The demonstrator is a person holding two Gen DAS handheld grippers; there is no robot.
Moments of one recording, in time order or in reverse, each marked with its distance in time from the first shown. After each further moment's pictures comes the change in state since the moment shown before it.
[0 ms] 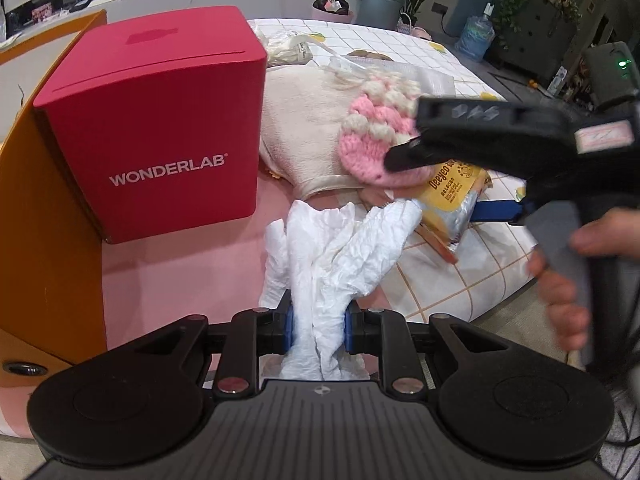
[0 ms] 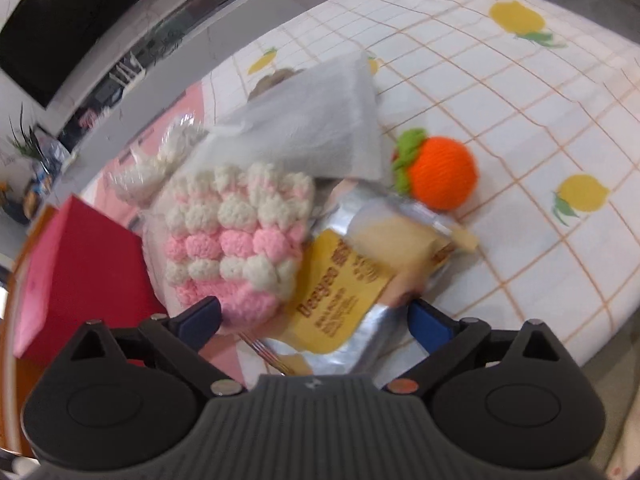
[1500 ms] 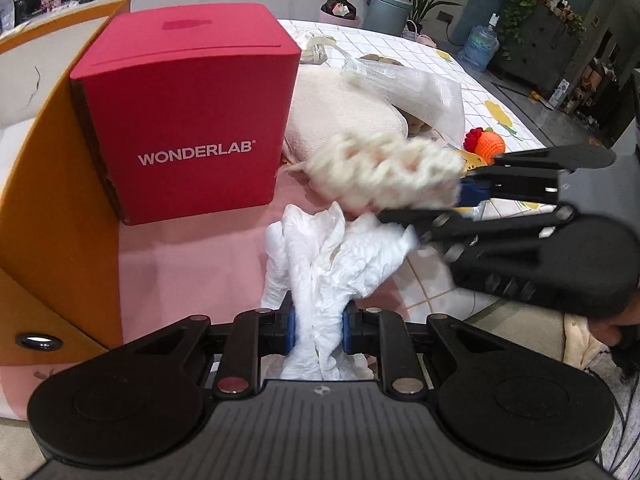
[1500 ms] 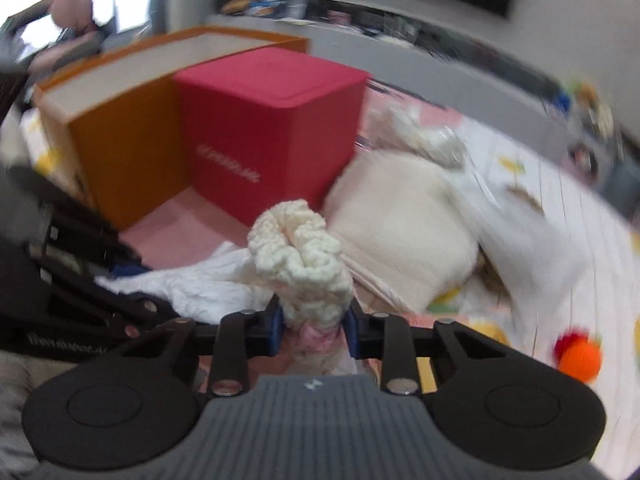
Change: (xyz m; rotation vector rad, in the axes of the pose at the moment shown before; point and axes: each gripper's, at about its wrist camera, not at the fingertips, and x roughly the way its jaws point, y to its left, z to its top) left arm -0.012 0.011 -0.010 -0.025 -0.012 -0.003; right arm -0.027 0.057 -0.052 -0.971 -0.054 0.188
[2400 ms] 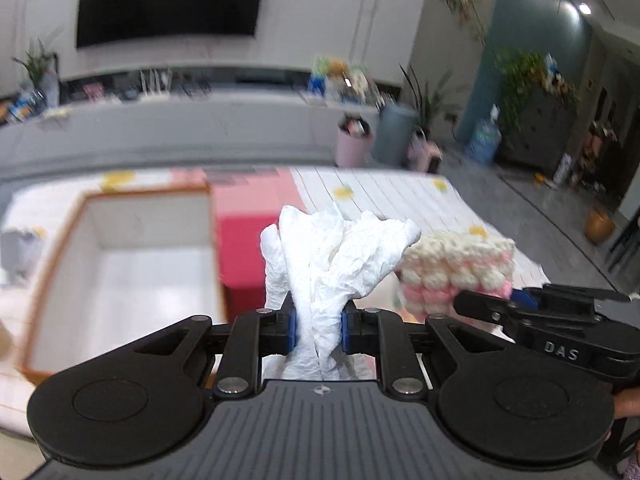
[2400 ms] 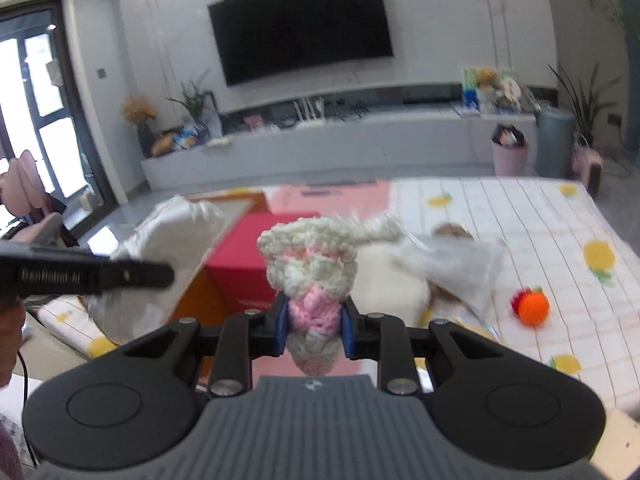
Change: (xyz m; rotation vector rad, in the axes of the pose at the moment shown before) left arm -0.183 0.009 0.036 -0.003 -0.336 0.081; right arm -0.144 0.033 0.016 0.368 -0.303 -0.055
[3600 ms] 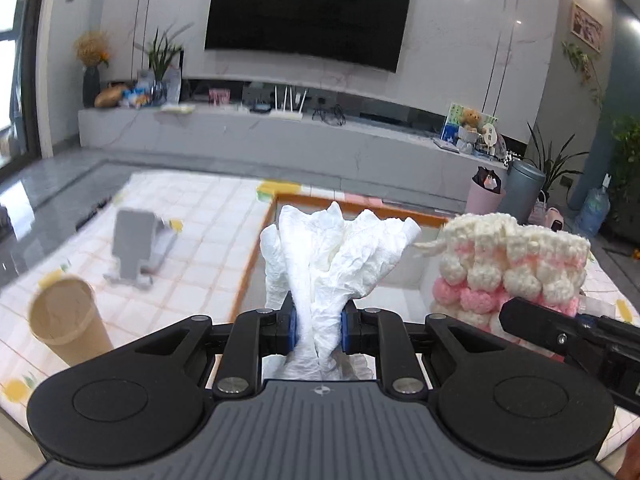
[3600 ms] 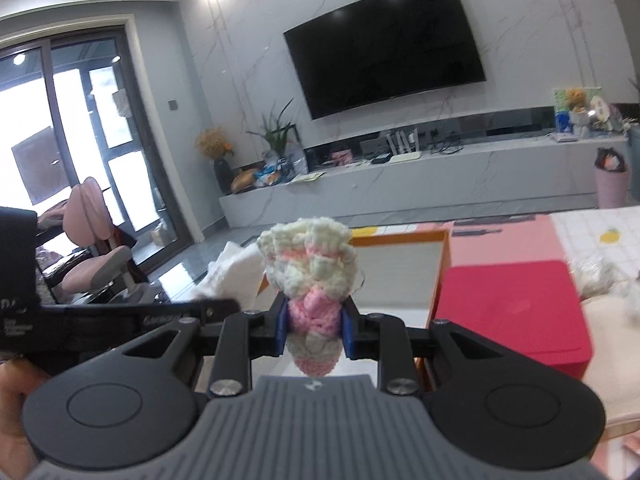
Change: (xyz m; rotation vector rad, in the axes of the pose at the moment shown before) left arm 0.051 0.155 -0.031 -0.204 -0.105 0.277; right arm 0.157 0.149 0.016 0.010 -0.113 0.242
